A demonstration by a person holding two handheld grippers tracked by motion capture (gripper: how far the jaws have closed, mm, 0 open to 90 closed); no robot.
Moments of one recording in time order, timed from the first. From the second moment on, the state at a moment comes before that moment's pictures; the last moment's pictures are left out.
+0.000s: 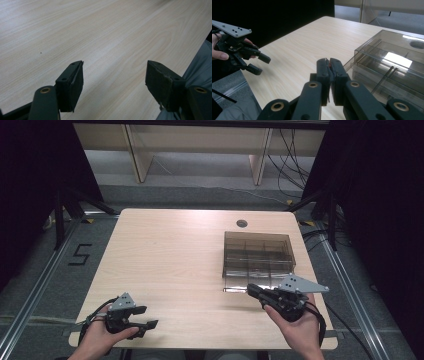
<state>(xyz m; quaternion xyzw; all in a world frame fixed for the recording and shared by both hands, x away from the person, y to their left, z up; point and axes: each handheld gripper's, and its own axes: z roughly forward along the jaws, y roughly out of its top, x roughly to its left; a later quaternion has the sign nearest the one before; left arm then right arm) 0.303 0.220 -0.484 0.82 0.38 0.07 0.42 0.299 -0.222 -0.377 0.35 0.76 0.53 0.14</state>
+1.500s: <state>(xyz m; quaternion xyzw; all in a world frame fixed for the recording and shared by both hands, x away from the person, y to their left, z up) 0.304 0.221 -0.484 0.83 0.37 0.08 0.41 0.301 -0.246 -0.372 0.40 0.74 0.52 0.19</state>
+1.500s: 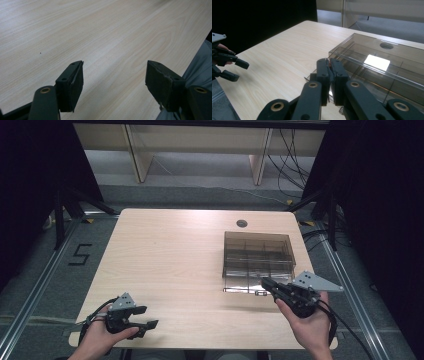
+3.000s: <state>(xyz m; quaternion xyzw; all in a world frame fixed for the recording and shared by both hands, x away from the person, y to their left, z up) 0.304 0.220 -0.484 0.83 0.37 0.08 0.42 0.308 -0.272 -0.367 0.42 0.72 0.51 0.22</state>
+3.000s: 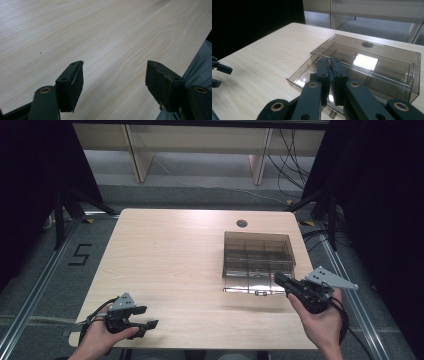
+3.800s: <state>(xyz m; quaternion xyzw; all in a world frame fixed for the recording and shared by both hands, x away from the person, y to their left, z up) 0.304 0.221 -0.484 0.82 0.38 0.07 0.41 0.313 -0.282 -0.368 0.44 0.71 0.49 0.22</state>
